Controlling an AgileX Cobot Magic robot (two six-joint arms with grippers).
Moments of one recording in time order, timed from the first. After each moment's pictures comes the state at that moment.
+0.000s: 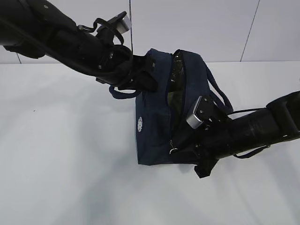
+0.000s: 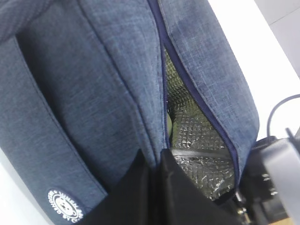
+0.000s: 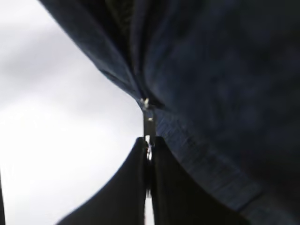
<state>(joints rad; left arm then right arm) -0.51 1.90 -1.35 -1.05 0.60 0.65 0.23 1.96 -0.88 1.56 0.77 -2.21</state>
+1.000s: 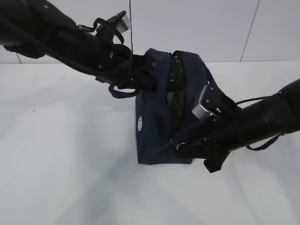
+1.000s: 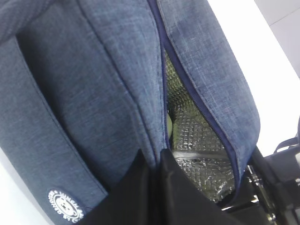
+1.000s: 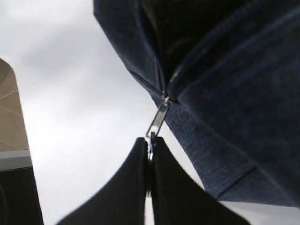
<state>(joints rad) -0.51 1.90 -1.35 -1.05 0.58 0.65 0.23 1.83 -0.88 1.33 0.75 -1.97</state>
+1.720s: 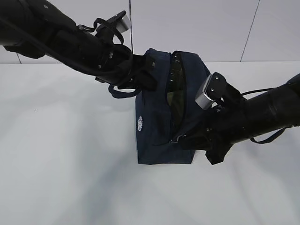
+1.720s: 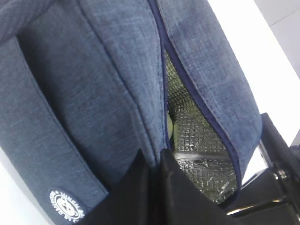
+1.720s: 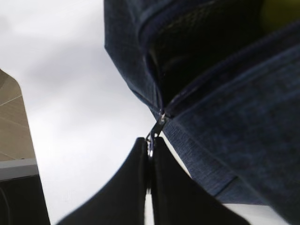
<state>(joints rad) -0.51 1.90 -1.35 -1.05 0.58 0.65 0.23 1.76 -0.88 1.31 0.75 -1.91</state>
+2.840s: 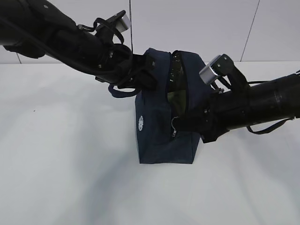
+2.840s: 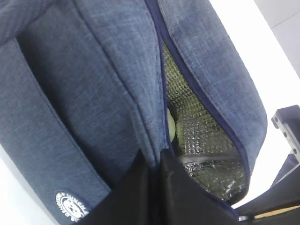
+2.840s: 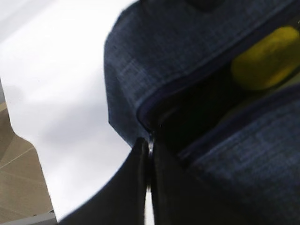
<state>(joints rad) -0.51 1.90 -1.35 -1.05 0.58 0.65 0.23 1.71 -0.88 1.48 0.77 -1.87</state>
